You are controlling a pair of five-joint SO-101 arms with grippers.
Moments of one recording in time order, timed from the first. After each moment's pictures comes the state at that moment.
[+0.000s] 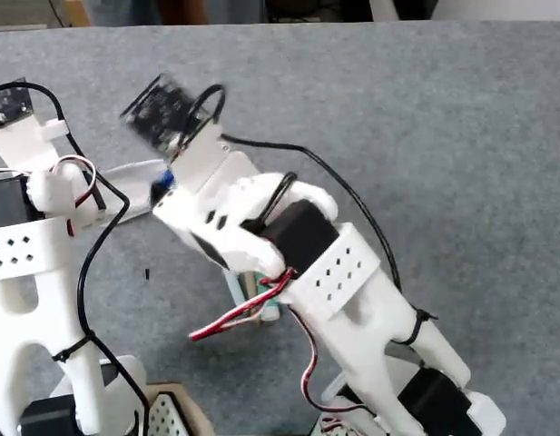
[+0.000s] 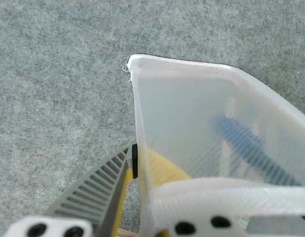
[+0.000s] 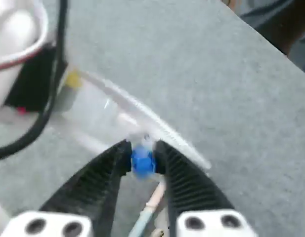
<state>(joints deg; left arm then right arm) -16.5 -30.2 7.8 97.6 14.2 -46.2 -21.6 2.7 67.6 8.5</state>
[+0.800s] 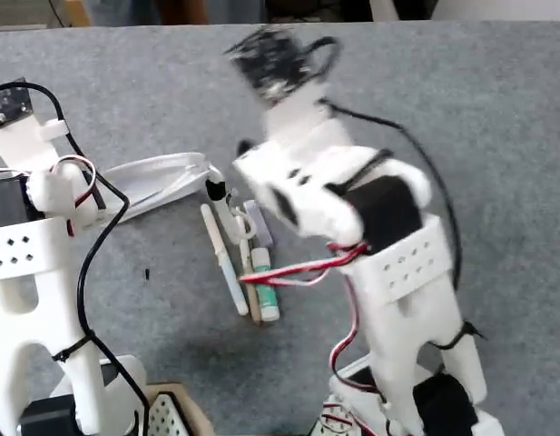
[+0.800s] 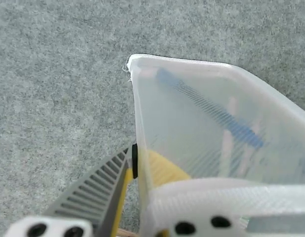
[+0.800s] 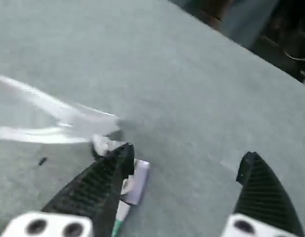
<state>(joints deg) -16.6 -30.2 7.8 97.6 14.2 -26.2 -24.4 -6.4 80.6 9.1</state>
